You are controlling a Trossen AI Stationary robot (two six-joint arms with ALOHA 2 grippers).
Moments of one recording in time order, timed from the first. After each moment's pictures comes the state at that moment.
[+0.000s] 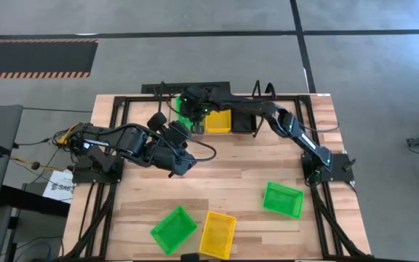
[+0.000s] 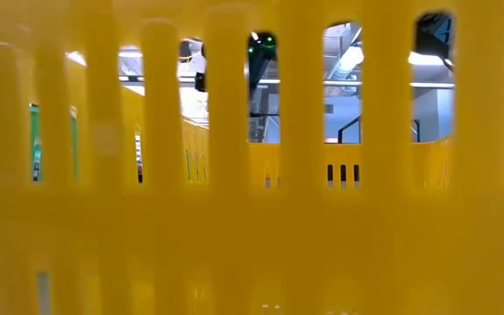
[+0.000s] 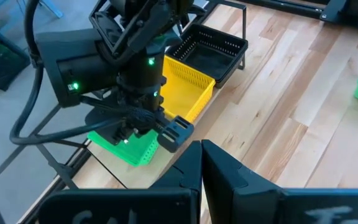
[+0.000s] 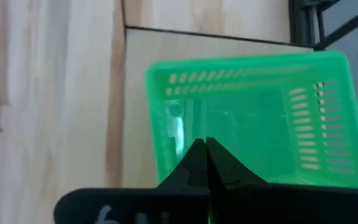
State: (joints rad) left arm -0.30 1.75 2.15 -1.57 -0.78 -0.72; right arm -0.33 2.41 2.35 -0.93 0.02 -0.38
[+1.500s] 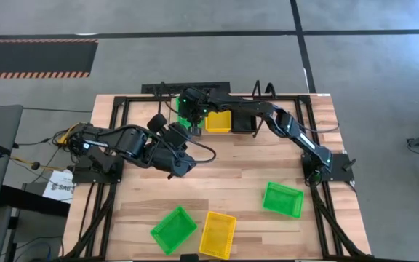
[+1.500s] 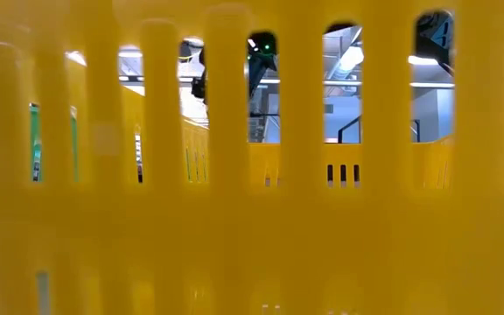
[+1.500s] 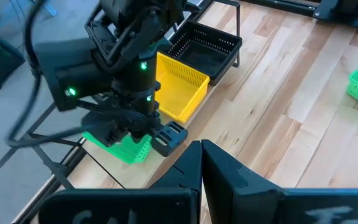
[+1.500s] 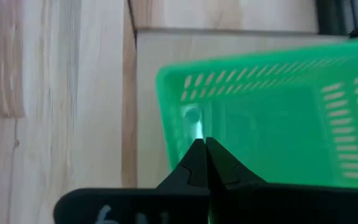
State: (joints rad) left arm -0.32 1.75 2.15 -1.57 -0.77 -0.73; right arm -0.34 2.44 2.35 -0.91 -0.06 -0.31
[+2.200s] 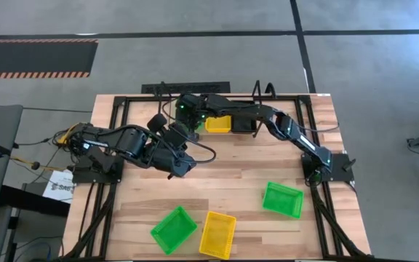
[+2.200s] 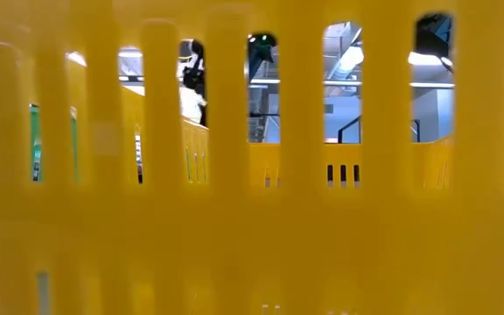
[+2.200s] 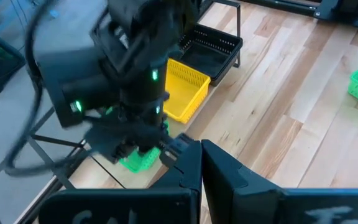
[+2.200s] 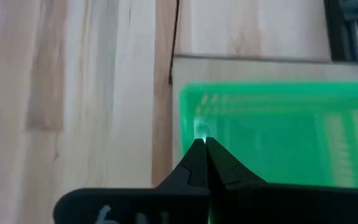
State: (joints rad) left arm -0.32 1.75 2.15 -1.57 -0.77 -0.72; right arm -0.29 2.42 2.35 -0.90 -0.06 -0.29
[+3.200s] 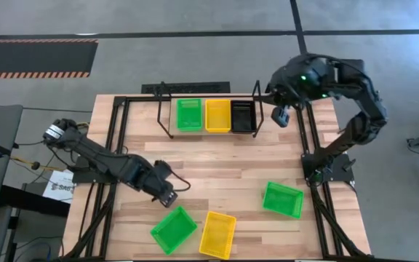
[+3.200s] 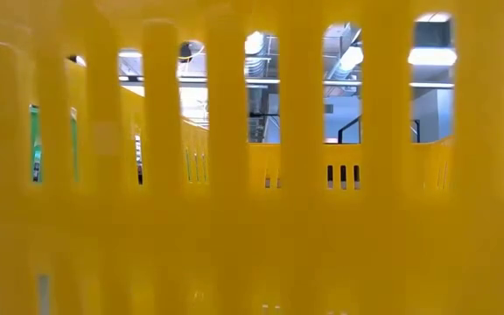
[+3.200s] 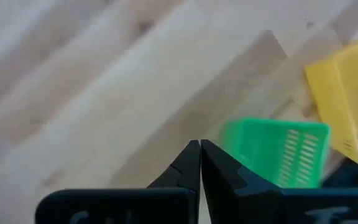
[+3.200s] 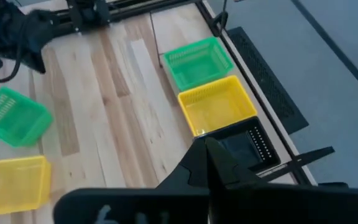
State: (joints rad) left arm -0.46 1.43 1.18 -1.03 -0.12 -1.33; right arm -0.19 1.53 2.32 -1.57 0.13 0.13
